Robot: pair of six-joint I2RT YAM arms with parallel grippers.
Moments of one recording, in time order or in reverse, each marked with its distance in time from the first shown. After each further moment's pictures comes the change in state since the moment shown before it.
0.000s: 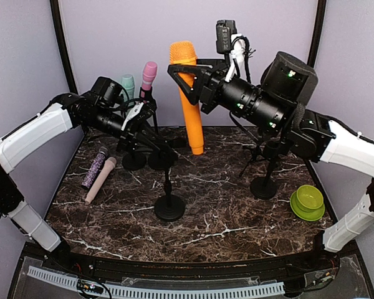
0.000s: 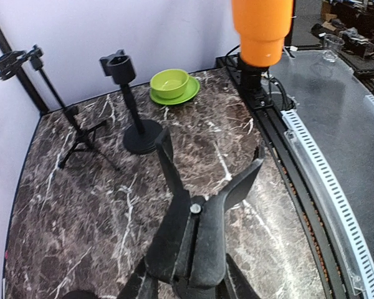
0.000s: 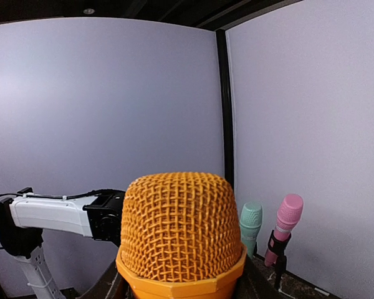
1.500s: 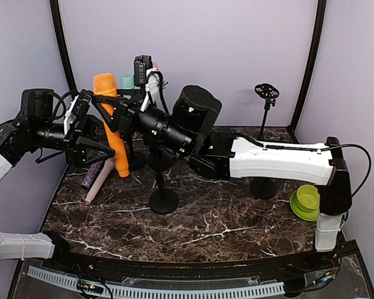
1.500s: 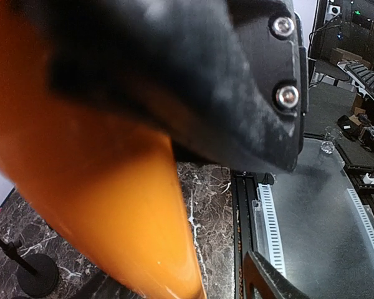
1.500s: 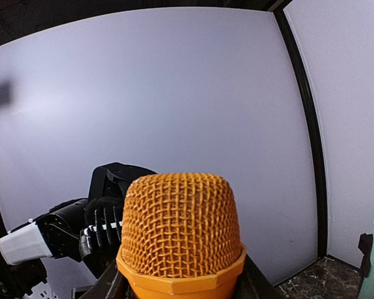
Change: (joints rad) left arm 0.124 -0.570 -0.320 0.157 0.054 -0.577; right arm 0.076 0.524 0.283 0.371 -0.148 0.203
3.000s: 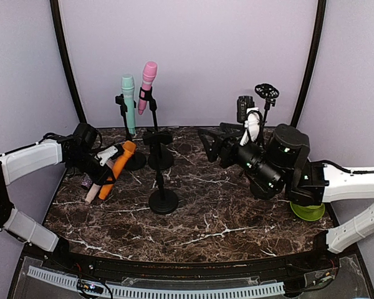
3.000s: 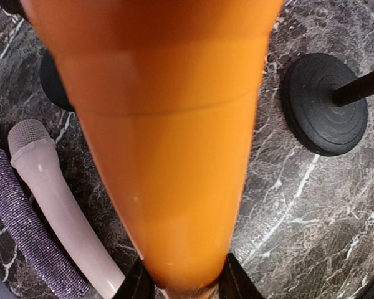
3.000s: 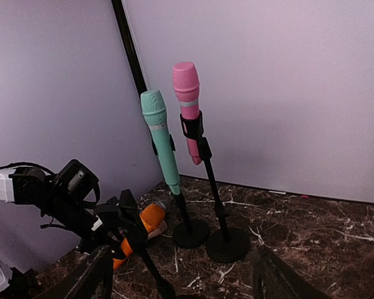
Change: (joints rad) left arm 0.179 0.387 -0.265 -0.012 -0.774 0.143; right arm -0.058 -0.738 -0.876 -0.156 0.510 -0.026
